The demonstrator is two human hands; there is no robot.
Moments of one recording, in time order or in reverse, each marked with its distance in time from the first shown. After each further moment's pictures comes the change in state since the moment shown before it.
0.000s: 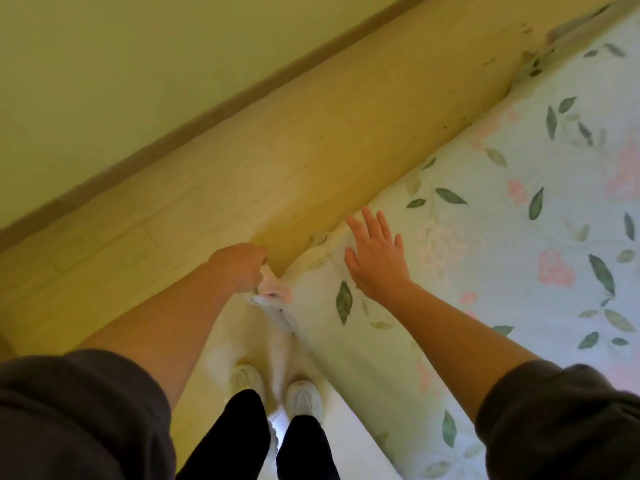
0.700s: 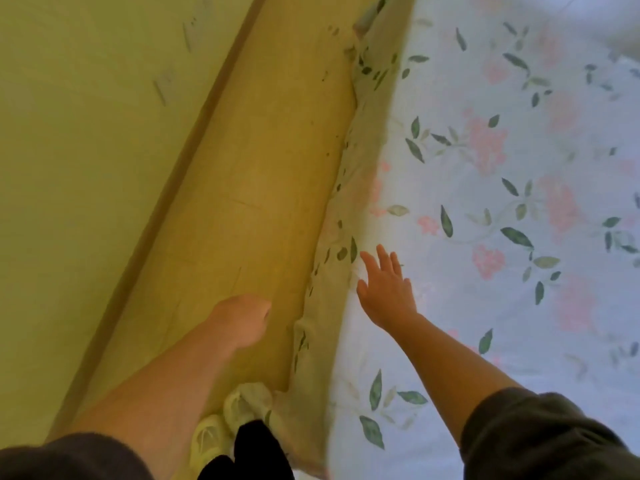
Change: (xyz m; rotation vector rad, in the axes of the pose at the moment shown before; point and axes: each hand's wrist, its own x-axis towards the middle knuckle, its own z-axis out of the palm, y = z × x) left_hand 0.138 0.049 -0.232 0.369 -0.106 0.477; right_hand 0.096 0.059 -0.109 0.388 0.094 0.714
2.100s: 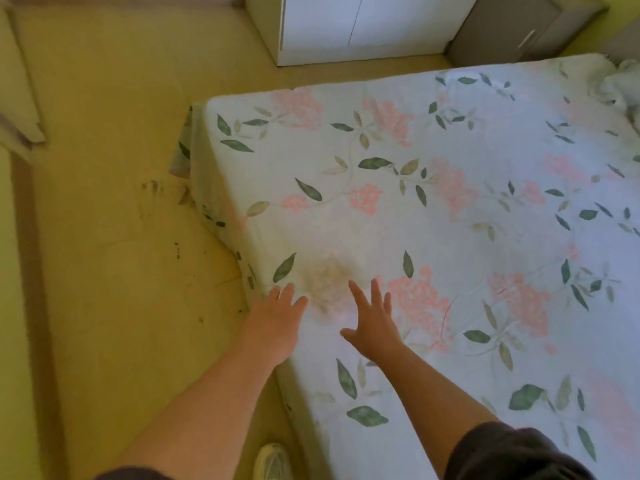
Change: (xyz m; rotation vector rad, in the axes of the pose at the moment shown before) left_hand 0.455 0.235 -0.462 0.559 0.129 0.551; right_hand 0.441 0.136 -0.239 0.447 0.061 0.565
